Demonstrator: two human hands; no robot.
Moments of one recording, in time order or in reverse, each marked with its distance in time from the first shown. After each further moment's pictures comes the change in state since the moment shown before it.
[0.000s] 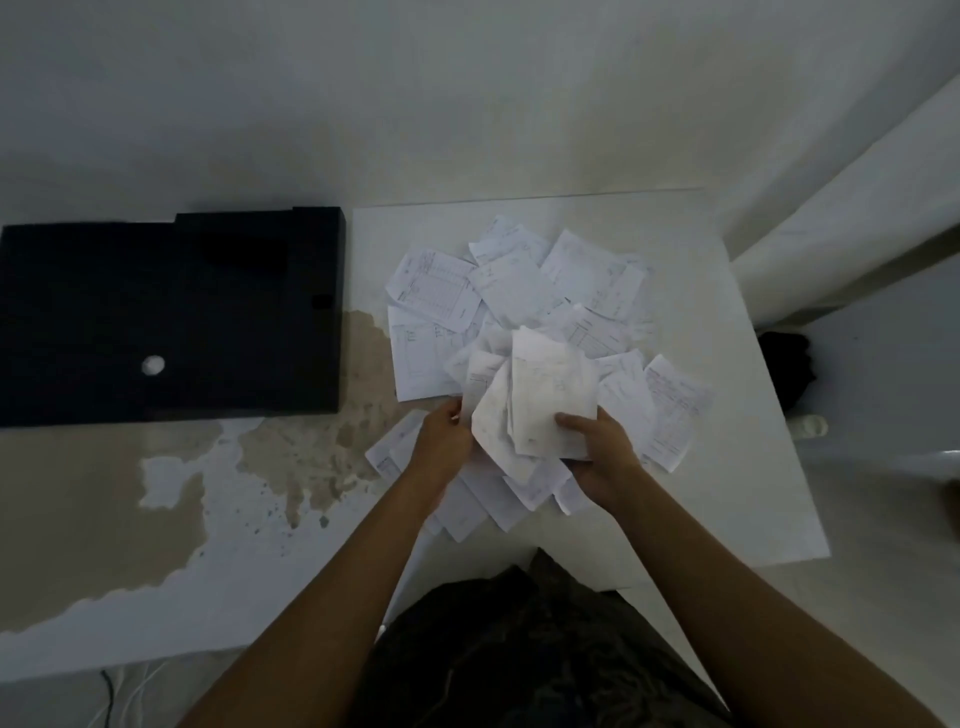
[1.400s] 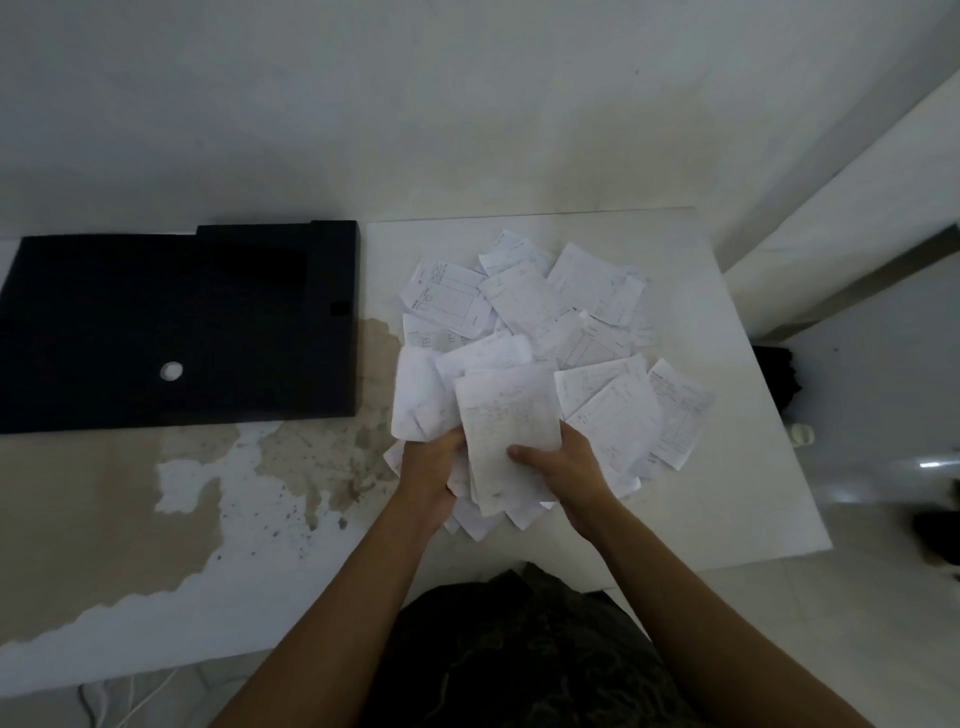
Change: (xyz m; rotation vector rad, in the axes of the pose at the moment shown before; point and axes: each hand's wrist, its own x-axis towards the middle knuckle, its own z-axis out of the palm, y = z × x) left_hand -0.024 -0.019 -0.027 -0.522 0.021 0.065; right_hand -0.048 0.041 0.043 -0.564 -0.084 -0.294
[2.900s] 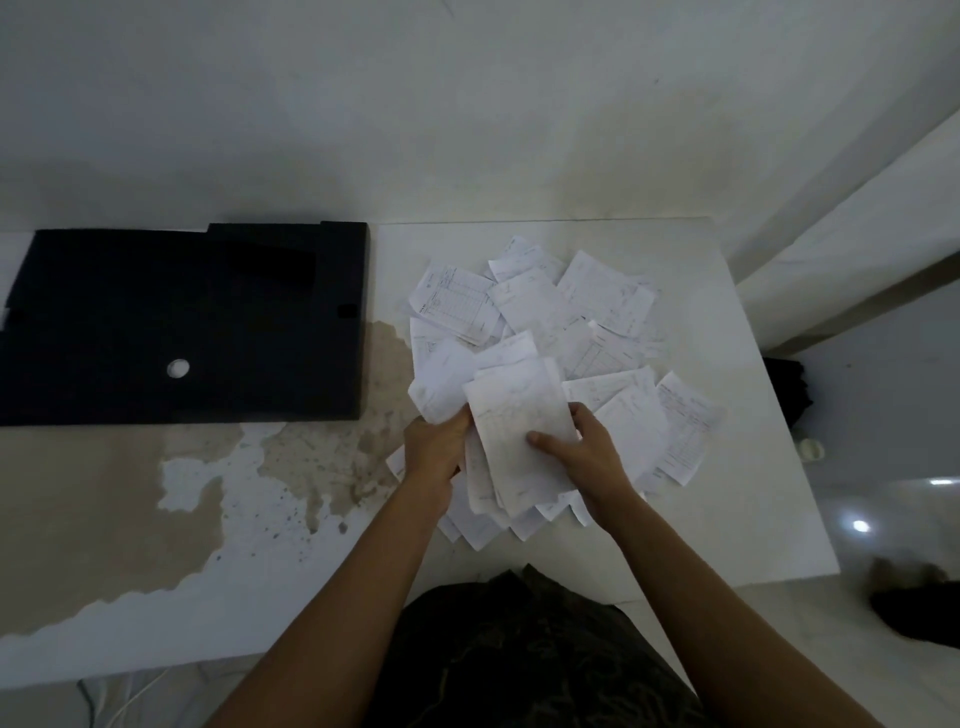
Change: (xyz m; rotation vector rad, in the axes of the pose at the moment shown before) left_hand 0.018 0.015 0.012 0.076 0.239 -0.108; right_hand 0.021 -0.013 -0.017 -0.108 0.014 -0.049
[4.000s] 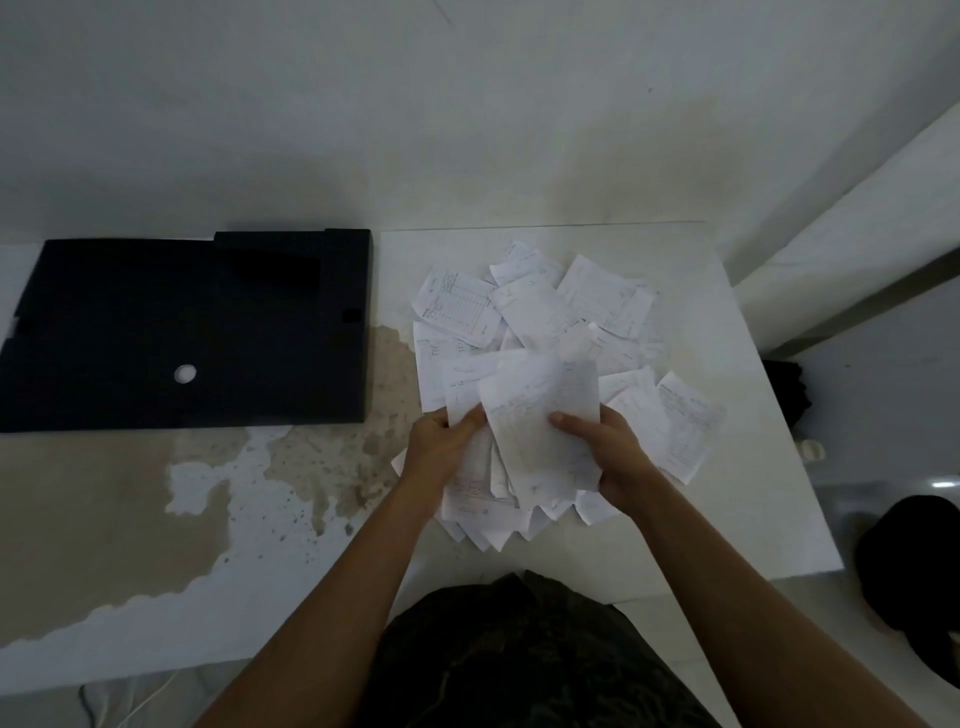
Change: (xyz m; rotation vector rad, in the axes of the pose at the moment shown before) left_hand -0.012 0.011 -0.011 0.251 -0.162 0.138; right_hand -0.005 -0.022 -0.018 0.257 -0.045 0.106
